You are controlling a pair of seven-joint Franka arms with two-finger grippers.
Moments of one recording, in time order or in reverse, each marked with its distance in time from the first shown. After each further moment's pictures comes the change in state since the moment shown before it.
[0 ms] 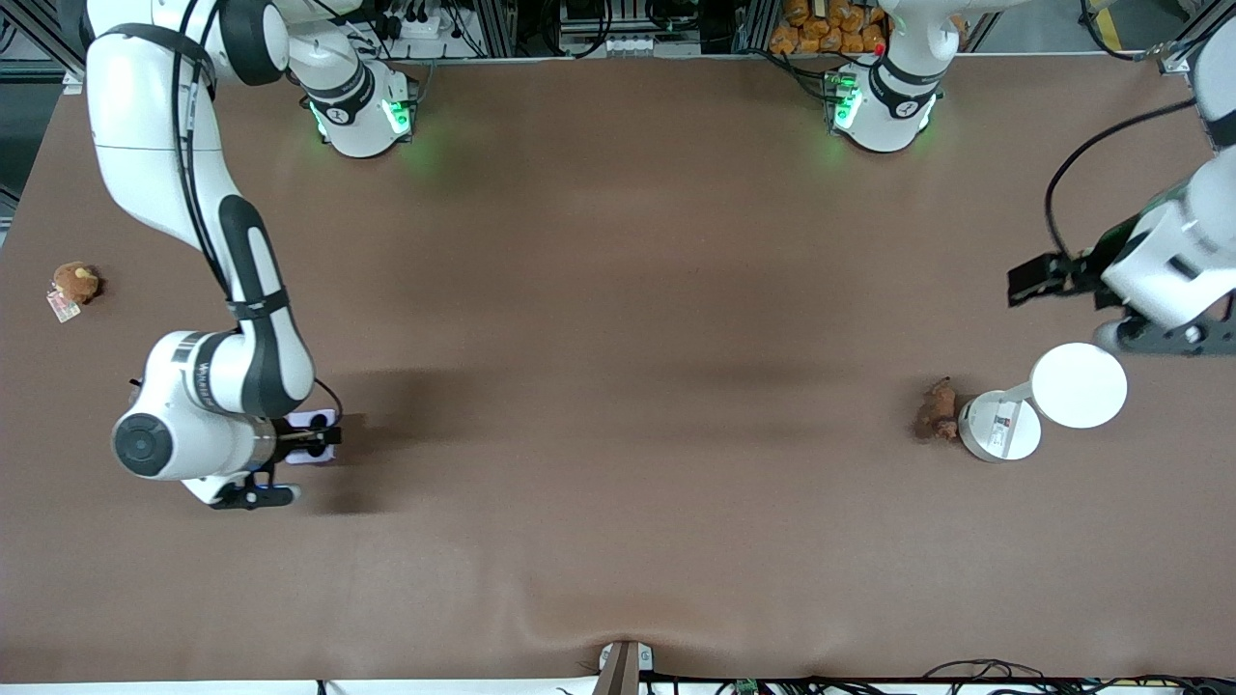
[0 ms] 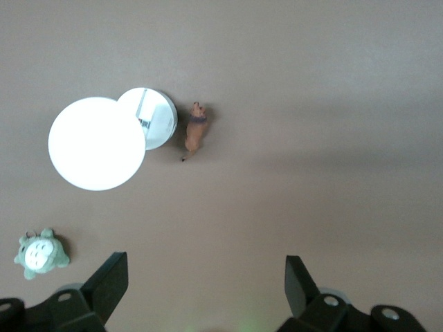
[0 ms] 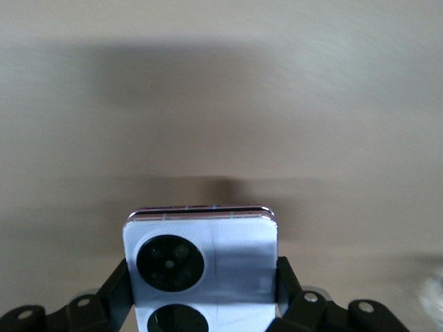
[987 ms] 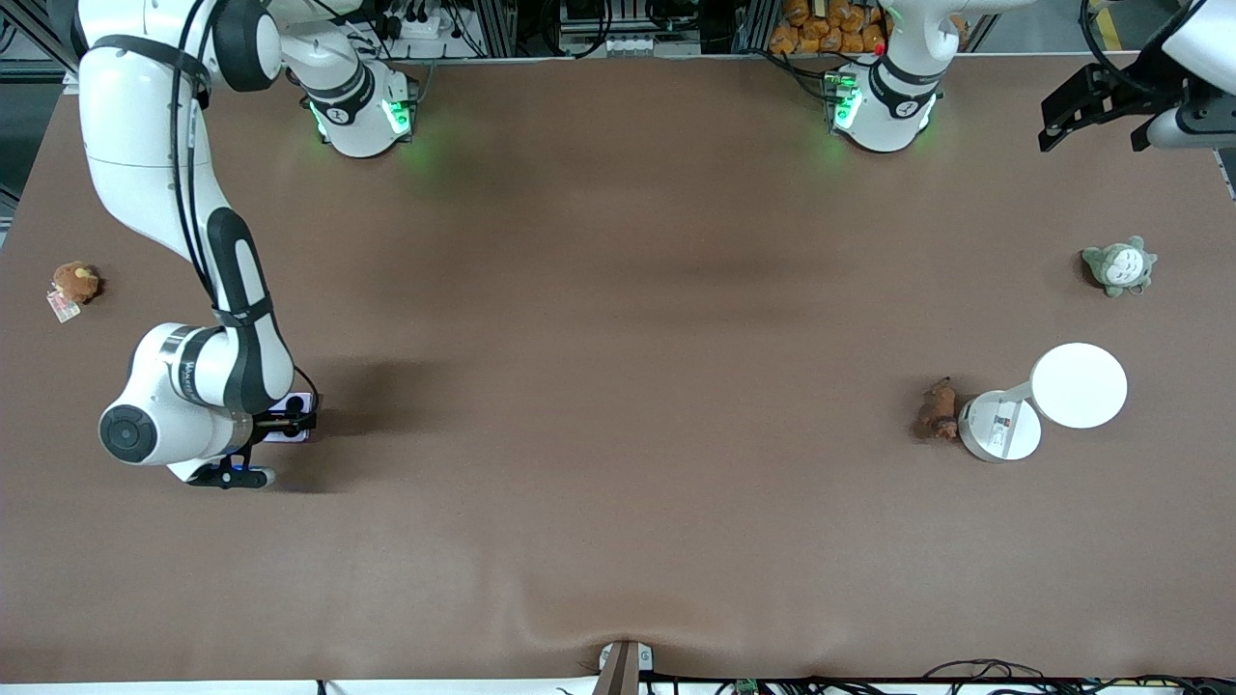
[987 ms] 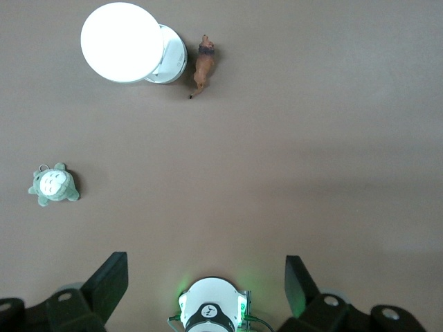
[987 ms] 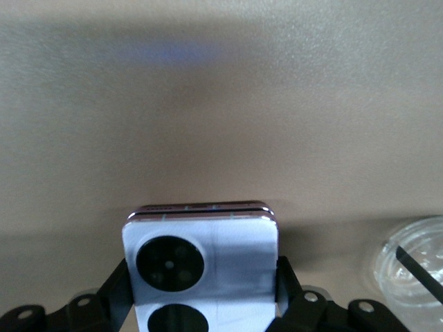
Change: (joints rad) left arm -0.082 -0.405 0.110 -0.289 -0.046 -0.085 0.004; right arm -0.008 0.004 -0.050 -0.128 0.000 0.091 0.000
